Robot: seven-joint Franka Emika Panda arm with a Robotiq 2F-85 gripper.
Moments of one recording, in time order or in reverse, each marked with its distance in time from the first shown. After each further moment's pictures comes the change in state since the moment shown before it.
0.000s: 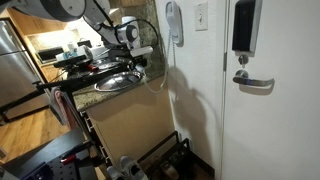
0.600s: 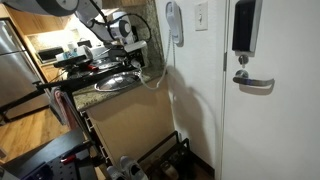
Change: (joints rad) arm 0.054 -0.049 -0.002 -0.013 -0.062 0.000 0.035
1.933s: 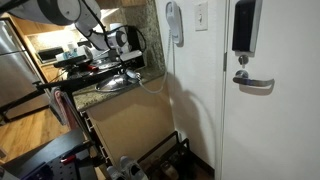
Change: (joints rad) arm 0.053 0.063 0.000 -0.009 -0.004 0.004 -0.004
